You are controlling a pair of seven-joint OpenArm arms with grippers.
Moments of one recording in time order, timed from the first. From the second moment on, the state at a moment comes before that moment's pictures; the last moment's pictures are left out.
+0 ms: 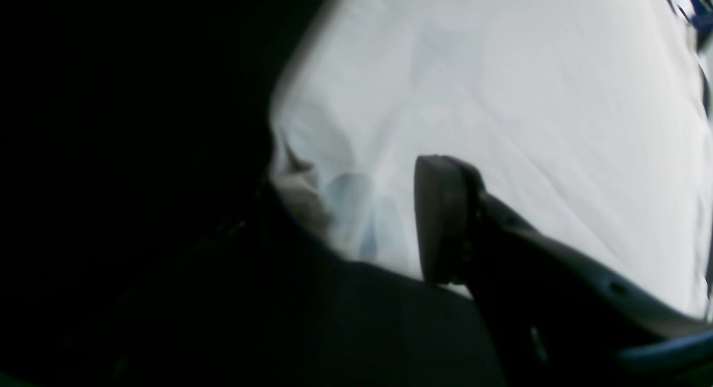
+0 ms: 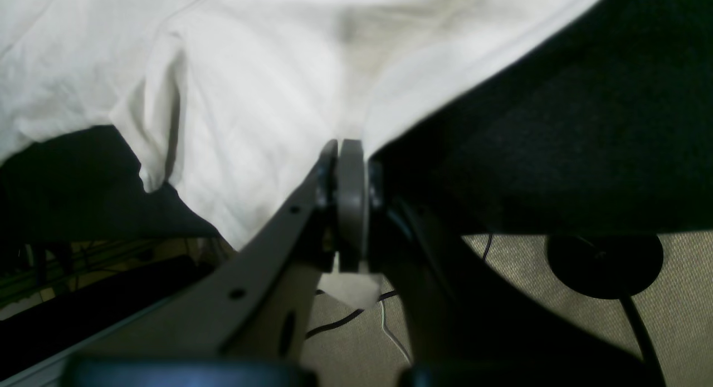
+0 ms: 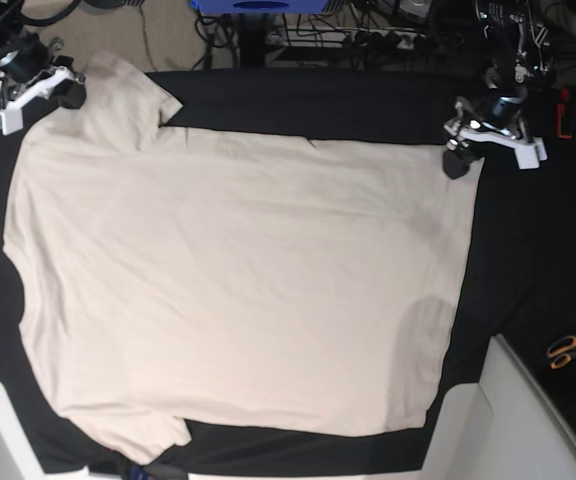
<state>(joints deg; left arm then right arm) 18.7 -10.3 -26.3 67.9 -42.9 -25.4 20.9 -23.8 3.6 38.6 76.5 33.0 39.8 -45.8</state>
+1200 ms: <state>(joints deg) 20.0 -10.2 -25.6 72.2 -41.8 -19.5 22.9 -23.6 6.1 35.7 84.1 32.4 39.7 -50.0</state>
